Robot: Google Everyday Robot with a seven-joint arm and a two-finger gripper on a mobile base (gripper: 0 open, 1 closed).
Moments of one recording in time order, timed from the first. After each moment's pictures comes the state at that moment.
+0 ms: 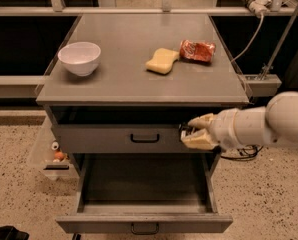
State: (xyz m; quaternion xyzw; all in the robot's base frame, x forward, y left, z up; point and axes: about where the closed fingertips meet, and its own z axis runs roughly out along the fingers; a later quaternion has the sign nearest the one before) arm 0.525 -0.137 0.744 -0.50 0.76 0.14 0.40
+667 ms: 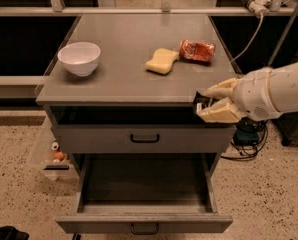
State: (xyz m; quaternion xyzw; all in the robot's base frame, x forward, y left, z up) arm 0.505 -0.156 0.873 -0.54 0.73 0.10 0.40
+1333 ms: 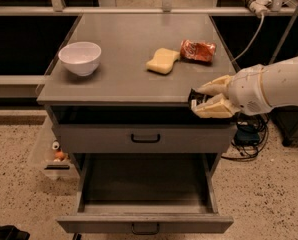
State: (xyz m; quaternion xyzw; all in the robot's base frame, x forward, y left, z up) arm 0.521 -0.152 0.872 -0.54 0.72 0.12 0.41
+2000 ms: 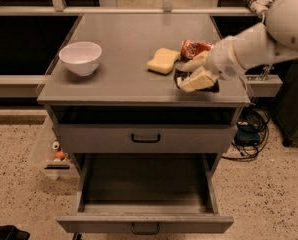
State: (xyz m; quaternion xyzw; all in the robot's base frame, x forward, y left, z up) arm 0.613 -0.131 0.872 -0.60 0.69 0.14 0.38
